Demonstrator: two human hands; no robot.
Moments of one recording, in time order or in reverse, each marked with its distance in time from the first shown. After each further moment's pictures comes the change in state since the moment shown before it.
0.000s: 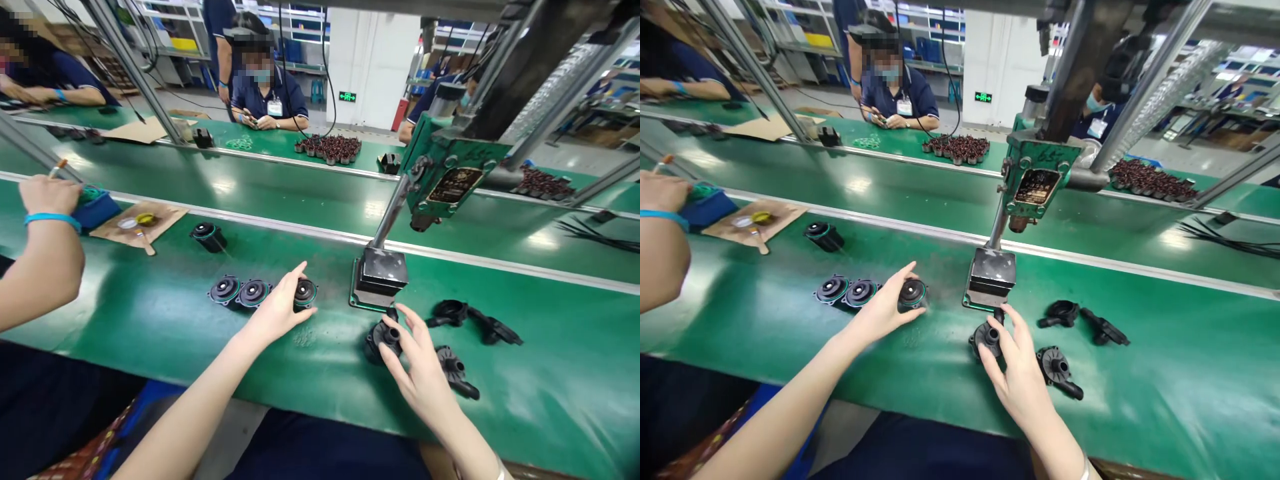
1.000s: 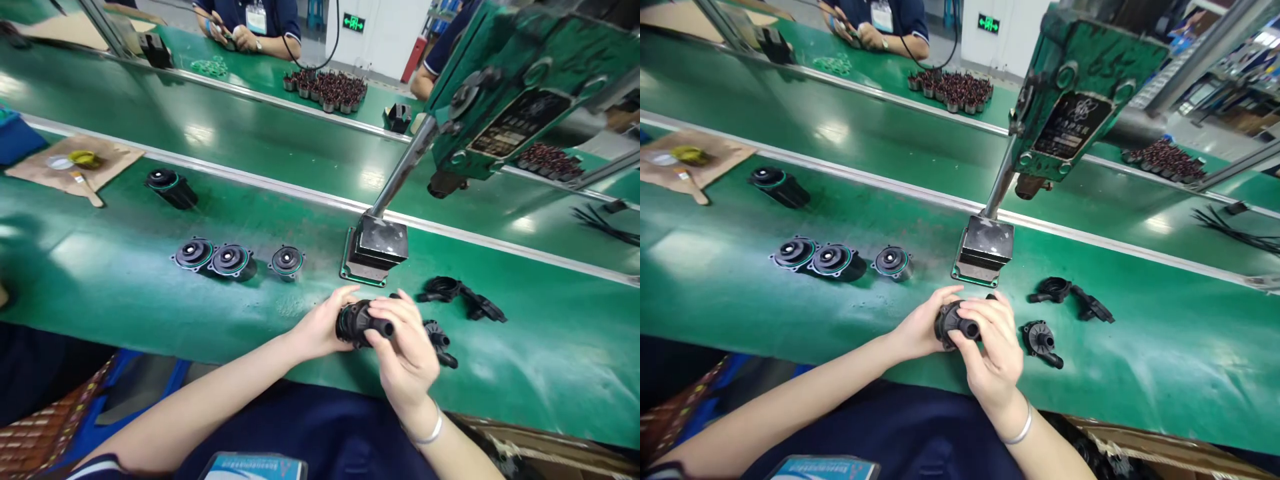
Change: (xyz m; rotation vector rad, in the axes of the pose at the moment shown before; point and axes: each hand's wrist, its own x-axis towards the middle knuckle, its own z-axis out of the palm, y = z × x) left_hand -0.022 0.070 0.093 -0.705 -0.248 0.059; right_hand 0.017 -0.036 0.001 0.474 0.291 -0.029
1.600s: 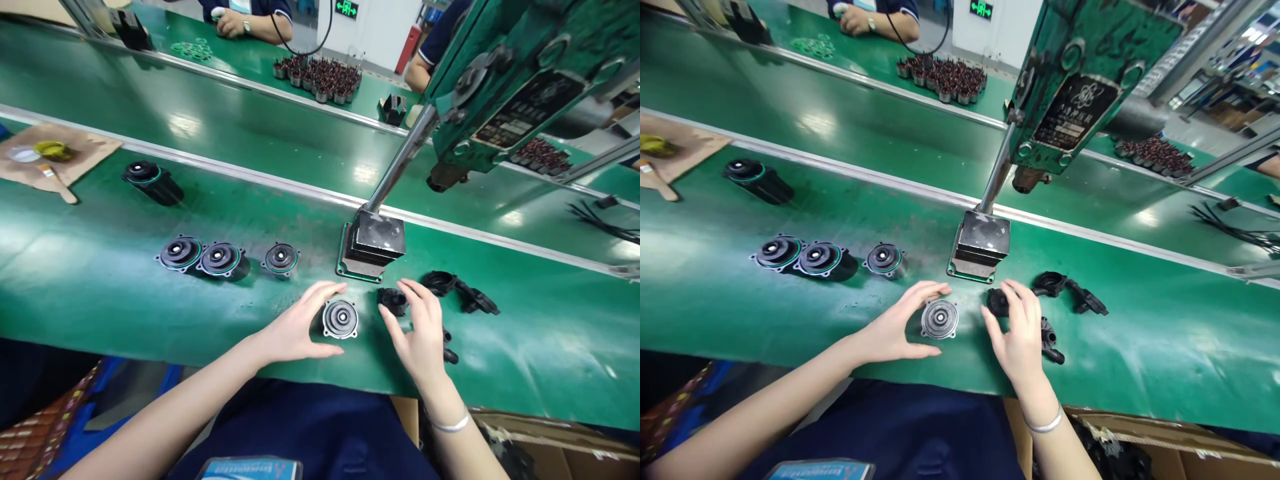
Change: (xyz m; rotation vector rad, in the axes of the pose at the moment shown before) left_hand -0.018 0.008 -0.040 0.135 -0.093 0.099; right_hand -0.012 0.052 -0.029 -0.403 -0.167 0.184
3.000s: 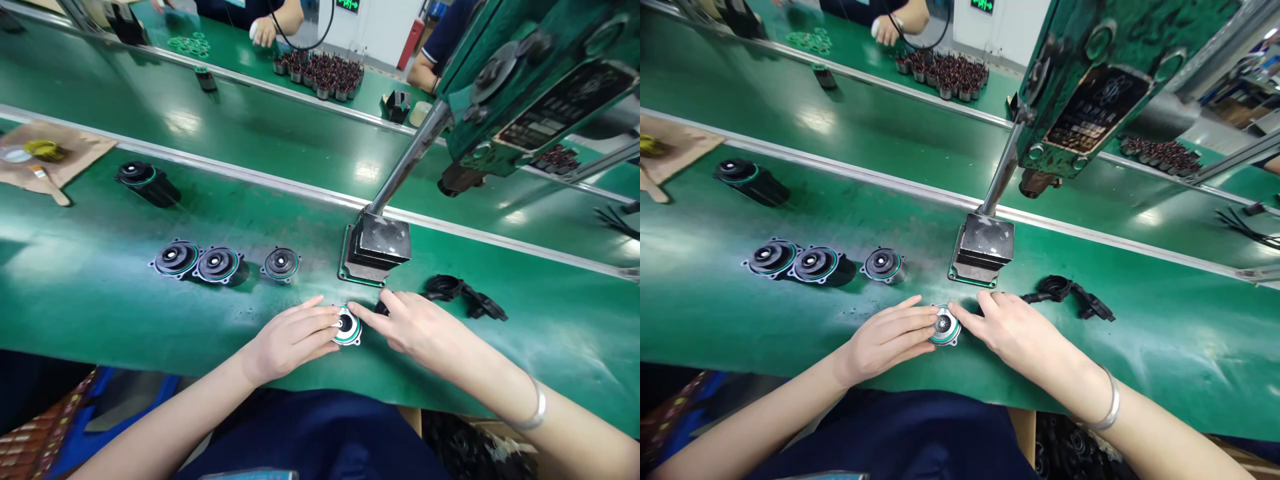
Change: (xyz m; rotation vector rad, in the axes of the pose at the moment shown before) left_hand -0.008 -0.001 -0.005 0.542 0.286 0.544; right_hand 0.063 -0.025 -0.038 -0.655 -0.445 -0.874
